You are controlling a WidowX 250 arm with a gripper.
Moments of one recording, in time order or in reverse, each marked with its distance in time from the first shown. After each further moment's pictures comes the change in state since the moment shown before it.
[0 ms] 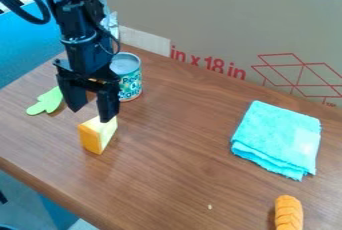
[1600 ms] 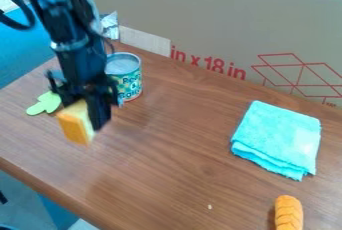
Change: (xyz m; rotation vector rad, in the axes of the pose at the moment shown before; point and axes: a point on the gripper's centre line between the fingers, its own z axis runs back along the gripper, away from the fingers) arm -0.016 -0.033 0.011 -0.060 -0.028 0.024
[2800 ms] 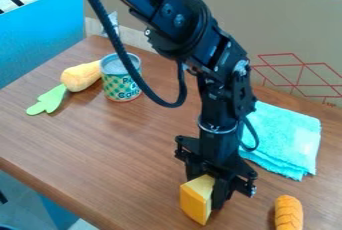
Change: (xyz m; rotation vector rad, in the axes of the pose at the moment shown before) arm -0.006 -0.150 -0.080 0.041 0.122 -0.231
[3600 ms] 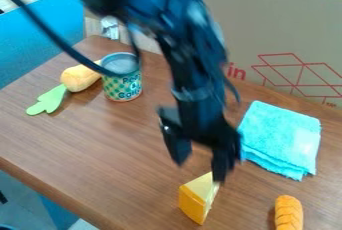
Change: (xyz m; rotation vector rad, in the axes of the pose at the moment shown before) arm -0.003 0.032 0.067 -0.105 -0.243 0.105
